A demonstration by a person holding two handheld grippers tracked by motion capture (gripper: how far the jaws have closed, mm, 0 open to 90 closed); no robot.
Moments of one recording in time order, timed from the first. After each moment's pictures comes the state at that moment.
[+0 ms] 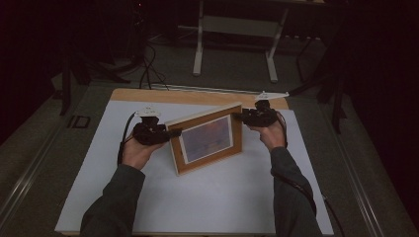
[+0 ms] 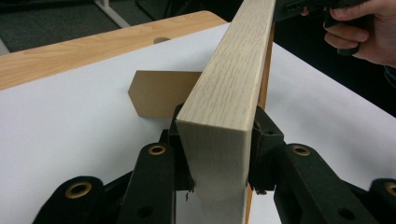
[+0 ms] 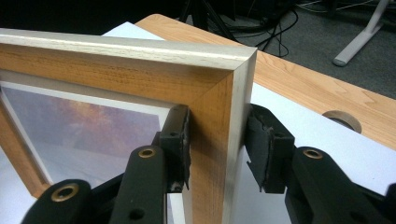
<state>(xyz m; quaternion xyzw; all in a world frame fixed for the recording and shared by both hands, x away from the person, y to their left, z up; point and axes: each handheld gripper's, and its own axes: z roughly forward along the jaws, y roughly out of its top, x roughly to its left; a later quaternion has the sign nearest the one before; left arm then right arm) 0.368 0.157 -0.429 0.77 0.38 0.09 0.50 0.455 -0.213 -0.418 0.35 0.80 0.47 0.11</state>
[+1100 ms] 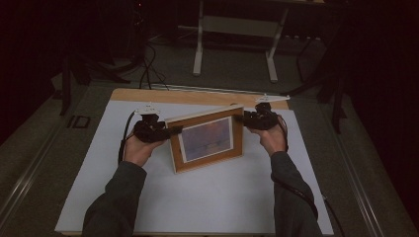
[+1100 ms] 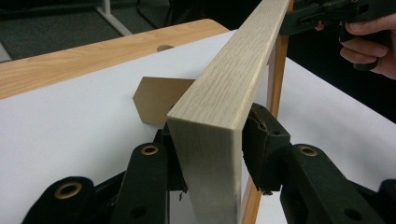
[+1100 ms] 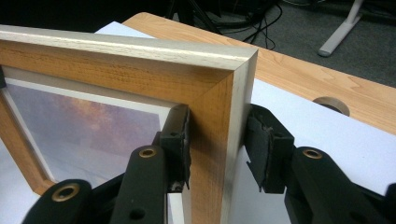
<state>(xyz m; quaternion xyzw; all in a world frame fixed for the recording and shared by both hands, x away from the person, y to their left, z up) 0.377 0.158 -0.433 0.76 0.38 0.10 0.51 0.441 -0.211 -0.416 0.39 0.79 0.46 0.12</state>
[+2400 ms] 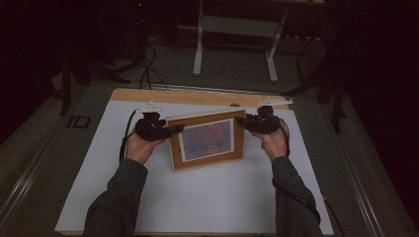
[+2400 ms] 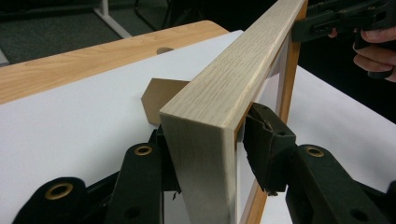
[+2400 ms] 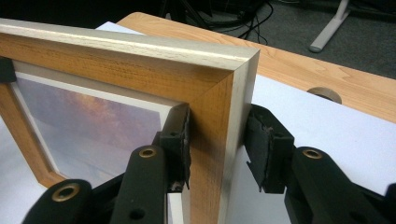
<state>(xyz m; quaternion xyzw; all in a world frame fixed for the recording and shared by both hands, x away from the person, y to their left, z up) 0.385 0.156 -0.434 0.76 0.38 0.09 0.52 0.427 -0.215 -0.416 0.40 0.78 0.46 0.13</state>
